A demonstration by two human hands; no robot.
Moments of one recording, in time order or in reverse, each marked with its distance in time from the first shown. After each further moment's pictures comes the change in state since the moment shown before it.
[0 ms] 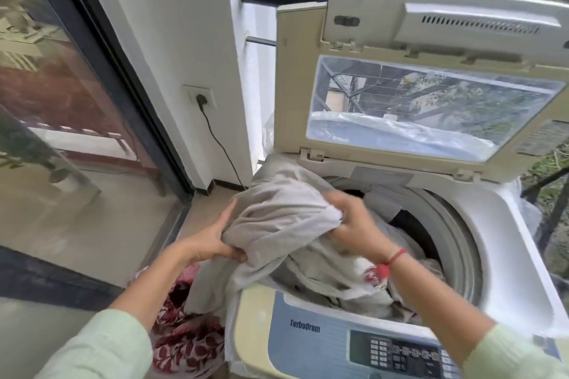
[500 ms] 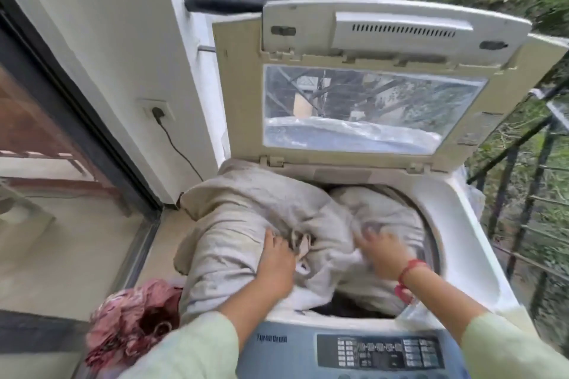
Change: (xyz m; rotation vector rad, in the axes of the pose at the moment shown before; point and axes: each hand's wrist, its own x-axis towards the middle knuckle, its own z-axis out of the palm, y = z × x) left_hand 0.084 0.080 0.169 1.307 0.040 0.036; right_hand -0.063 0.136 -0.074 -1.227 -0.525 0.405
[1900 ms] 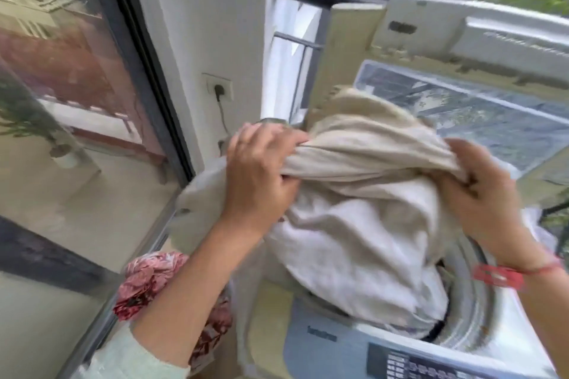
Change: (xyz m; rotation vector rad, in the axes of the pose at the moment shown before) left_hand -0.113 -0.135 -0.106 -0.603 1.351 -0.097; right_hand -0.067 -0.042 -0.202 0.947 1.051 -0.336
